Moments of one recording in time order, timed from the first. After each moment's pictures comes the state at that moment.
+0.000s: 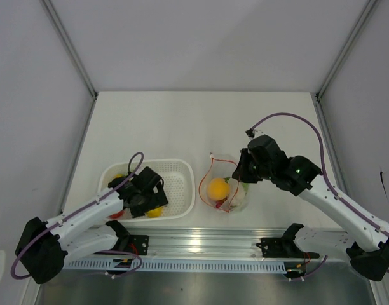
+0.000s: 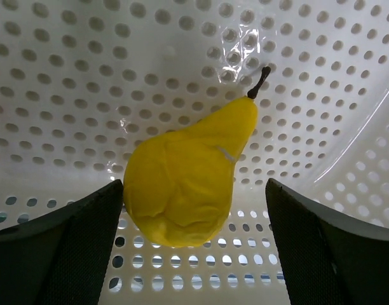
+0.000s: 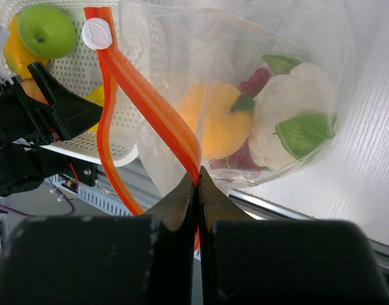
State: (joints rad) left arm -0.69 0.98 0.57 -0.88 -0.15 -1.06; right arm 0.80 1.05 1.14 -0.87 0.06 0.72
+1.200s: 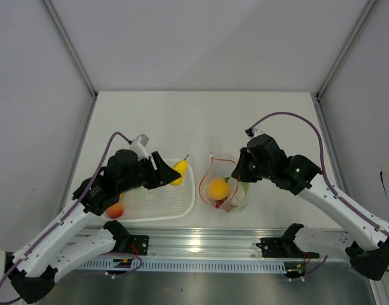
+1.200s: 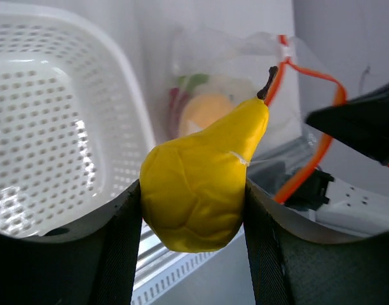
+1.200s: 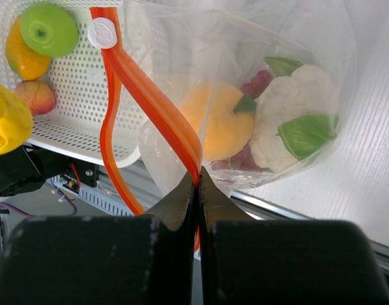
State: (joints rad) left arm -0.69 0.72 0.83 -0.67 0.05 -0.88; right arm 0.80 1.06 1.15 -0.87 0.06 0.72
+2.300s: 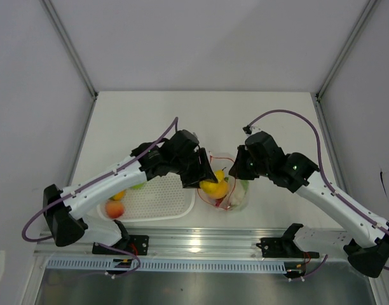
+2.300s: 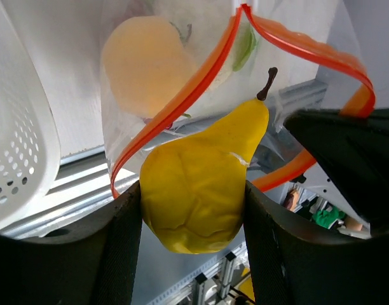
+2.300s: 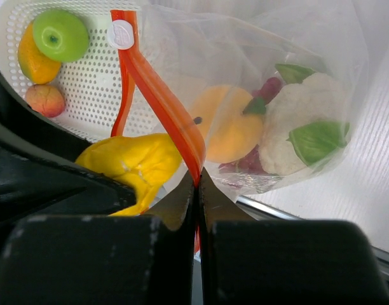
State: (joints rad) left arm -0.93 1.34 1.27 -0.82 0.16 -1.11; right arm 0.80 1.09 1.18 -0.85 0.05 0.73
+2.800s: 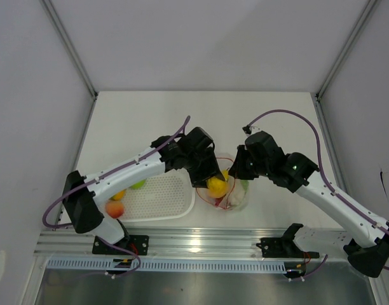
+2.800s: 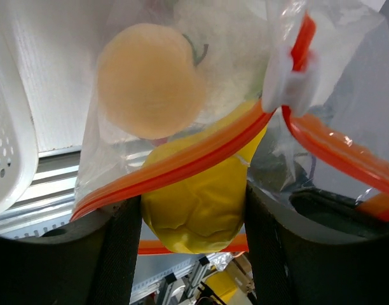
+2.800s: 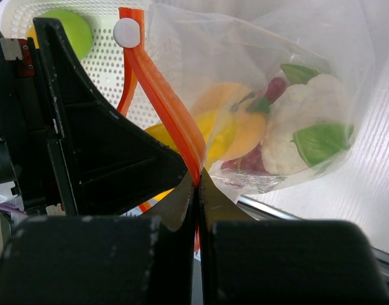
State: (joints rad) left arm -0.93 1.53 1.39 -0.89 0.16 -1.24; right arm 0.80 1.09 1.18 -0.84 0.04 0.73
